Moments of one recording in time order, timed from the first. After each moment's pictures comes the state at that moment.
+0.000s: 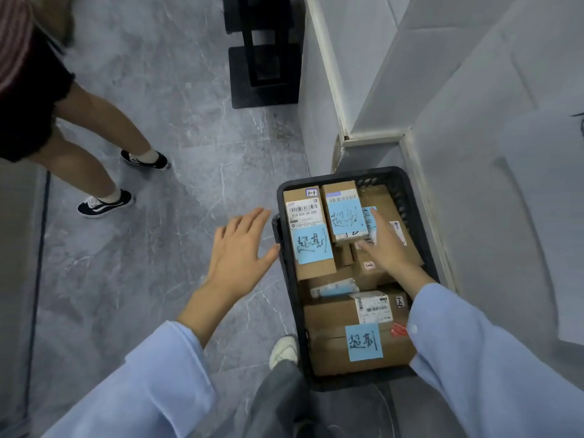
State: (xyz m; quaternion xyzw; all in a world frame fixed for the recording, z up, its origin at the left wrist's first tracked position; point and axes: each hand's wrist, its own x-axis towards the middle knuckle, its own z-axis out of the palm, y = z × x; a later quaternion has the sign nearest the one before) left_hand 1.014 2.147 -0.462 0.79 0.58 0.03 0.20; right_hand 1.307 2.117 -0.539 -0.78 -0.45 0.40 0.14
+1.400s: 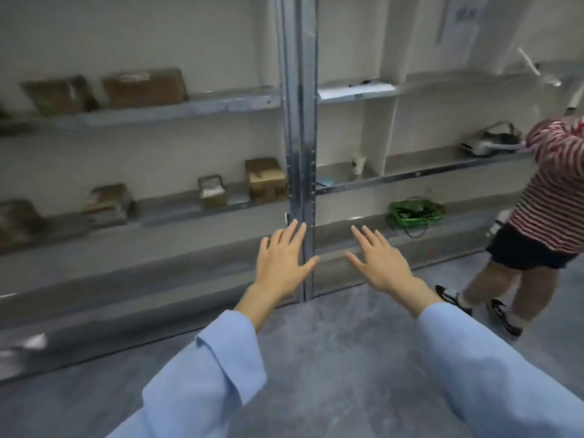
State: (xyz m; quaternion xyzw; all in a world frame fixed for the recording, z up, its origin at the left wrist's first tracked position) left_hand 0.628 1.472 -0.160 0.28 0.95 0.10 -0.10; right_hand 0.692 1.682 -0.161 -0.10 -0.99 0.11 0.01
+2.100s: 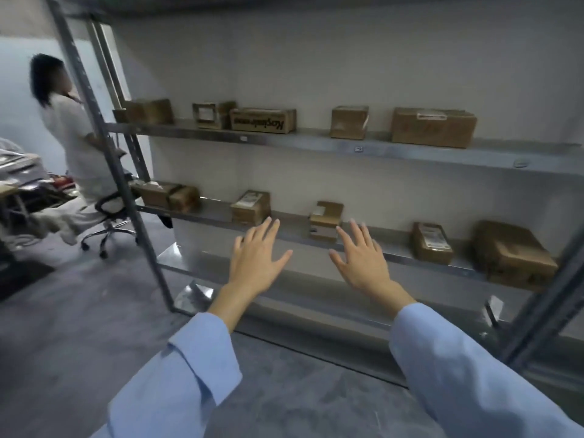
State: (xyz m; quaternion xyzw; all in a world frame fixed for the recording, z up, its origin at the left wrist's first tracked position) left_hand 0.508 0.922 -0.120 -0.05 0.97 0.06 -0.21; right_hand 0.446 1.141 -0.115 0.20 -0.97 0.12 0.09
